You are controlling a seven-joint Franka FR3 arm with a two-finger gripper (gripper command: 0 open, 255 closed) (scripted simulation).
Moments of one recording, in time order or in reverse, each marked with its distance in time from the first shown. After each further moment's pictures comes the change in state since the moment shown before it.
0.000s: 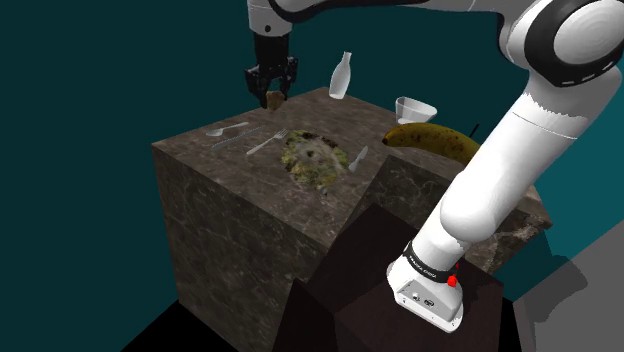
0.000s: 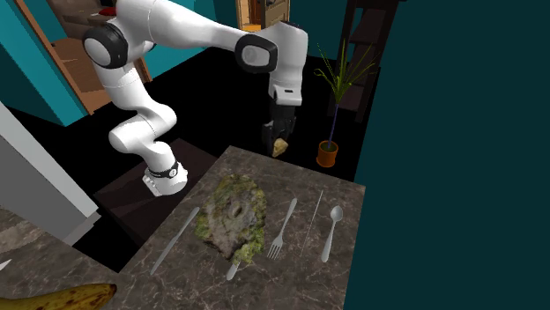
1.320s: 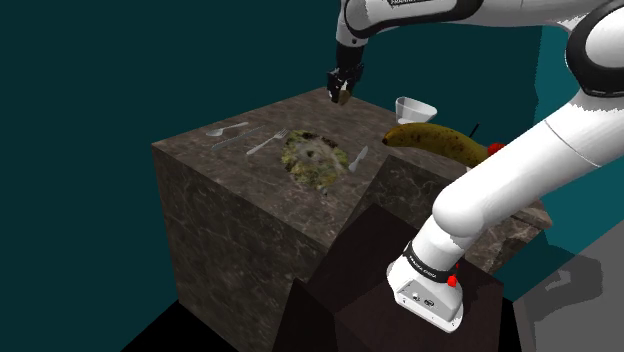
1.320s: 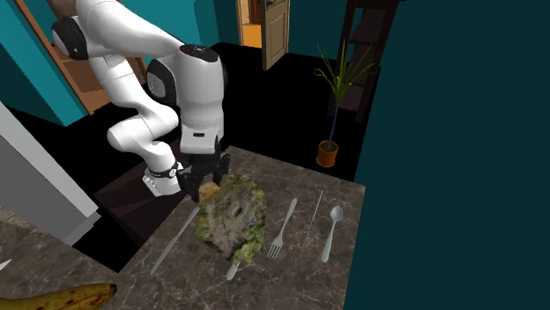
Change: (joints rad) arm -0.185 -0.274 -0.306 -0.313 -0.011 0.153 -0.468
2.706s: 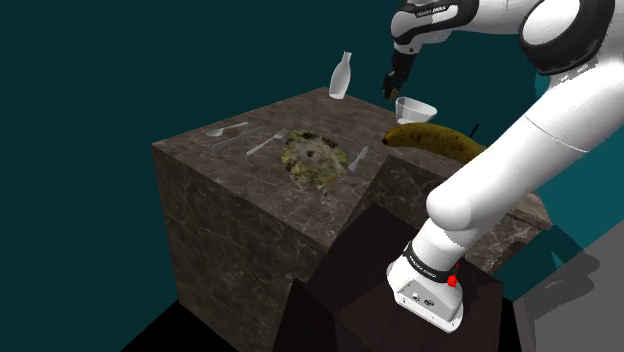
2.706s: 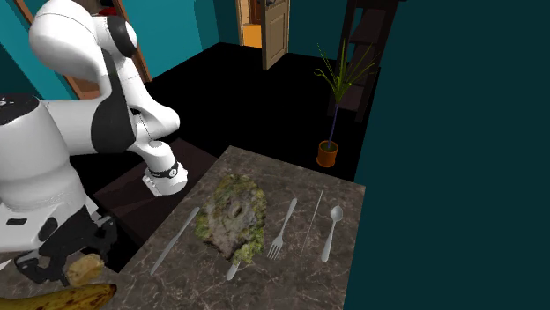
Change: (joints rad) arm -0.188 0.145 -0.355 0.133 -0.020 0.132 -0.517
